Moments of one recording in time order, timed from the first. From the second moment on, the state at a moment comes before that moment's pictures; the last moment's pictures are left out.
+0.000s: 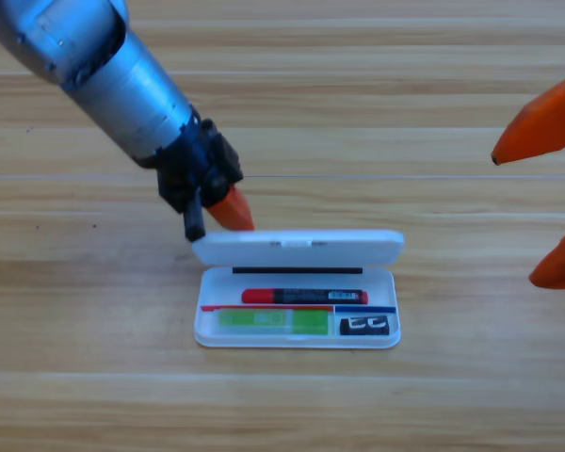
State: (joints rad) arm 0 -0.63 1.95 -1.38 0.60 -0.28 0.62; arm 1 0.81 1.39 -1.40 0.90 0.53 -0.49
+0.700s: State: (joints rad) arm 0 -0.76 1.94 -1.27 0.58 -0.19 0.62; arm 1 0.82 1.39 -1.40 0.90 0.53 -0.49
